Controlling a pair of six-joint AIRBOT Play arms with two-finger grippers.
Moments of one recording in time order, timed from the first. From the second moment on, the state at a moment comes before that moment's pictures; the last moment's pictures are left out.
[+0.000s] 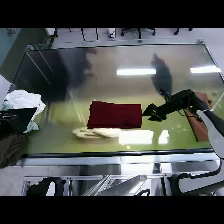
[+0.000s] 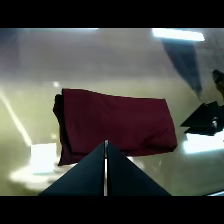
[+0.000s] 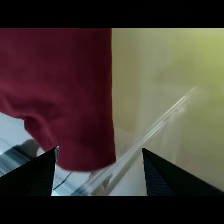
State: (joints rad) left arm 0.15 -0.50 1.14 -2.15 1.31 1.66; right arm -0.08 -1.64 1.07 2.38 -1.24 -1.90
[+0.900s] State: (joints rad) left arm 0.15 -0.50 1.13 -2.15 1.33 1.66; right arm -0.11 -1.59 1.24 2.53 -1.15 -1.92
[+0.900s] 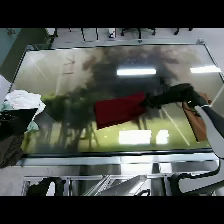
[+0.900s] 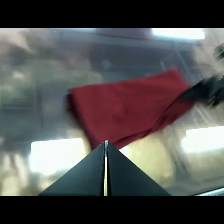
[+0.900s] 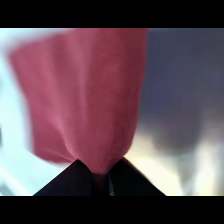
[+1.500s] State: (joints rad) left arm 0.15 -0.50 1.13 -2.15 1.33 1.66; right arm -0.61 -1.48 1.65 2.54 -1.15 -1.85
